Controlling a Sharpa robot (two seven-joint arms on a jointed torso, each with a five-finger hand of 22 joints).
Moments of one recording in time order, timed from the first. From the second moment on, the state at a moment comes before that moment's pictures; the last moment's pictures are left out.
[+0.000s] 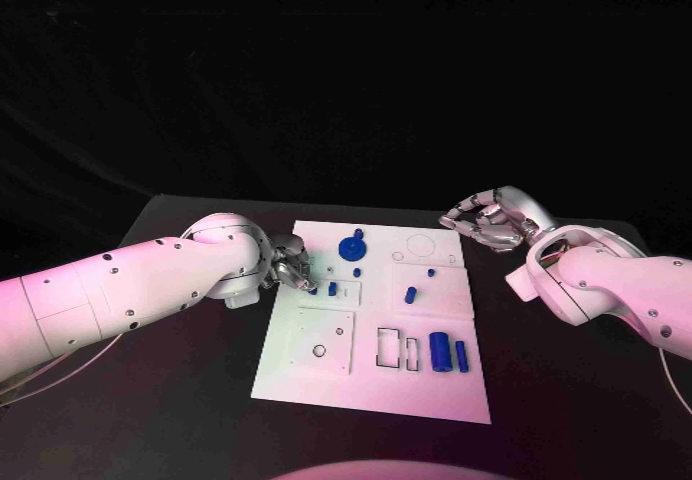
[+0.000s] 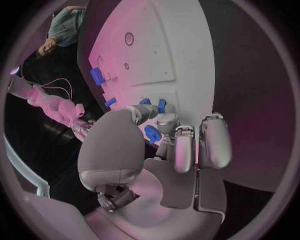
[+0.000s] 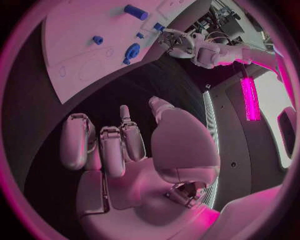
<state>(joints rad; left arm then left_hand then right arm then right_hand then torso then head) 1.20 -0.75 0.00 1.44 -1.17 0.16 -0.48 1.21 -0.21 0.70 0.24 0.36 0.78 0.07 0.88 0.55 1.29 -0.02 1.20 0.90 1.47 -0.08 1.57 1.31 0.08 1.47 0.03 1.37 1.19 1.26 -0.92 -0.13 1.54 -0.86 -0.55 0.03 1.14 -0.14 0.23 0.29 0.22 0.85 0.14 0.31 0.42 1.43 0.07 1.40 1.31 1.46 0.00 1.52 1.31 0.05 1.41 0.10 1.29 1.31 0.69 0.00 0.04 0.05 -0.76</state>
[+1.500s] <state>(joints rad) 1.20 -0.73 0.00 1.40 -1.17 0.17 -0.49 1.15 -0.22 0.71 0.24 0.38 0.82 0.05 0.90 0.58 1.32 -0.04 1.20 0.90 1.47 -0.09 1.57 1.31 0.08 1.47 0.02 1.37 1.19 1.26 -0.92 -0.13 1.54 -0.86 -0.55 0.03 1.14 -0.14 0.22 0.29 0.22 0.85 0.14 0.31 0.42 1.43 0.07 1.40 1.31 1.46 0.00 1.52 1.31 0.05 1.41 0.10 1.29 1.31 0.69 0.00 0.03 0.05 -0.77</state>
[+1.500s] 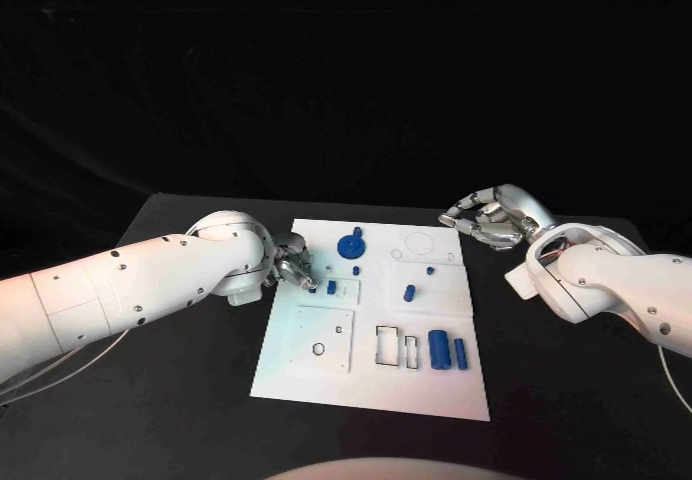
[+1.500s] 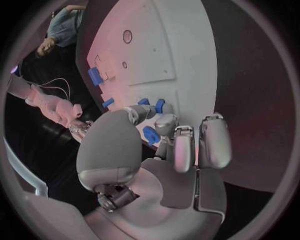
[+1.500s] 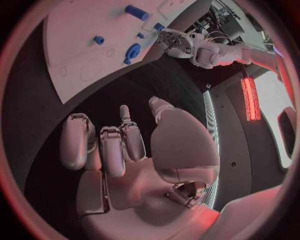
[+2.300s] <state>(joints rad) 1.20 -0.72 0.00 1.37 -1.15 0.17 -0.49 1.05 -0.24 0.60 0.25 0.37 0.86 0.02 0.90 0.57 1.33 -0.04 1.20 0.90 1.47 -0.10 1.57 1.31 0.08 1.46 0.01 1.37 1.20 1.26 -0.92 -0.13 1.54 -0.86 -0.55 0.03 1.14 -0.14 0.22 0.29 0.22 0.85 0.15 0.31 0.43 1.43 0.07 1.40 1.31 1.46 0.00 1.52 1.31 0.05 1.41 0.10 1.28 1.31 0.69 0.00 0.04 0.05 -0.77</state>
